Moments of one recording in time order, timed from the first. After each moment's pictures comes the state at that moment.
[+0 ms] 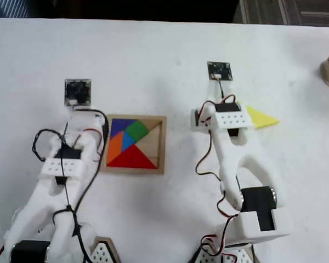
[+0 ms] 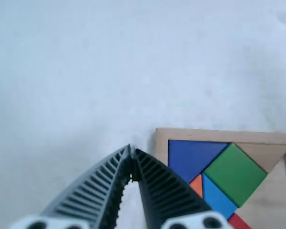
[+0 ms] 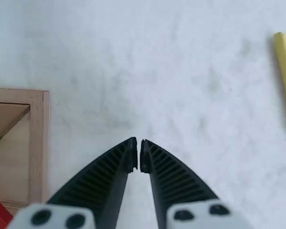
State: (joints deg) left arm -3.4 -26.2 66.1 13.5 2.2; right arm -8.9 1.5 26.3 48.9 -2.8
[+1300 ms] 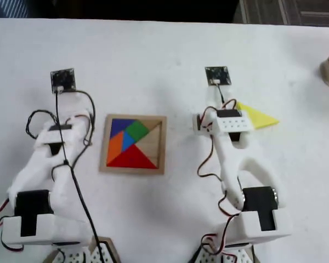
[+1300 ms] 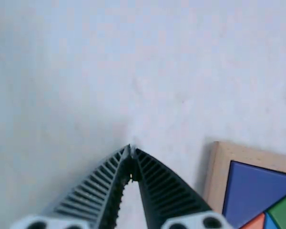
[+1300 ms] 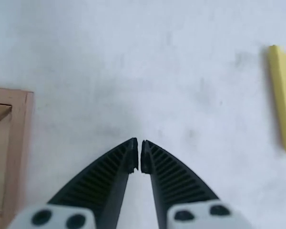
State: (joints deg) left arm -11.3 -1.4 46.8 19.0 5.6; right arm -7.3 1.4 31.1 41.6 2.5
